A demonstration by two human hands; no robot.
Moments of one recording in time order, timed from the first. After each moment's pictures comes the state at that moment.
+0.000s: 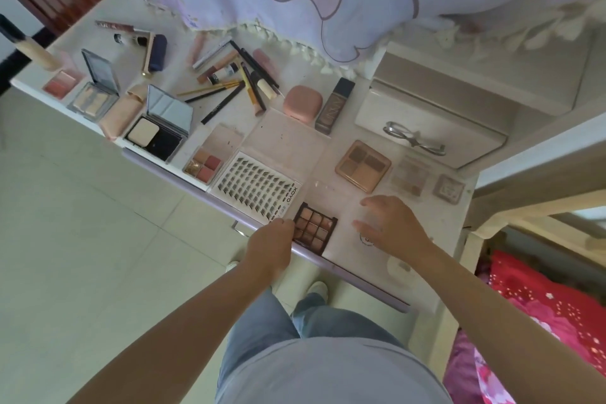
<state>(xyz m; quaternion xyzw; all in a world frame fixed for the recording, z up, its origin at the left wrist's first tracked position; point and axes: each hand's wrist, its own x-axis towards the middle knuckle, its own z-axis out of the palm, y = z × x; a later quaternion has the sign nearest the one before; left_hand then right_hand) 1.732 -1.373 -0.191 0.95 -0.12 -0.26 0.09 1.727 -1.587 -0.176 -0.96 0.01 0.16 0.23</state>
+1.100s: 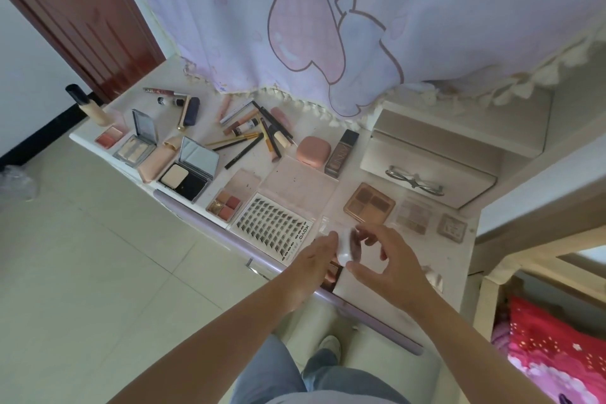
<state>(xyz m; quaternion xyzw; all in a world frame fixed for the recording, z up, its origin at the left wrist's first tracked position) 1.728 -1.398 -0.115 0.70 -0.02 -0.35 0.63 1.699 -1.545 -0.104 -0.88 -0.02 0.02 0.48</state>
